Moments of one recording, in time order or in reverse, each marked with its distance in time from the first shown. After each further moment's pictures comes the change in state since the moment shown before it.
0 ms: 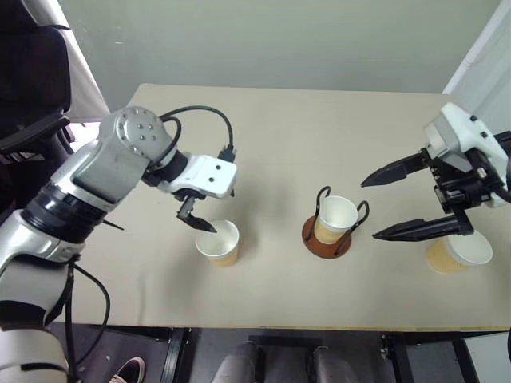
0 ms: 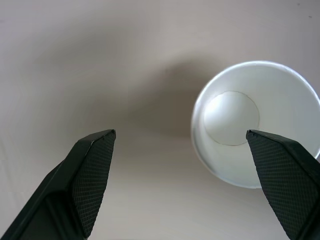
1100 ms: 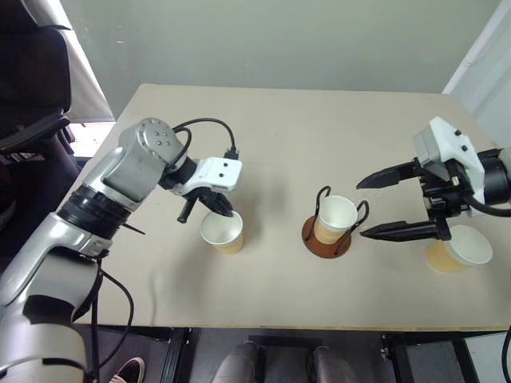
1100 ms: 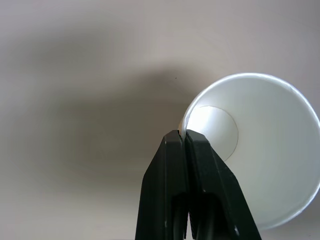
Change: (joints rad) left arm -0.014 -0.134 0.017 0.181 0.024 0.062 -0.004; right arm 0.143 0.053 -0.082 -0.044 0.023 0.016 -0.168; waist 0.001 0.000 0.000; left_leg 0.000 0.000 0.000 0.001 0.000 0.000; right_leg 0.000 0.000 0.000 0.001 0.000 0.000
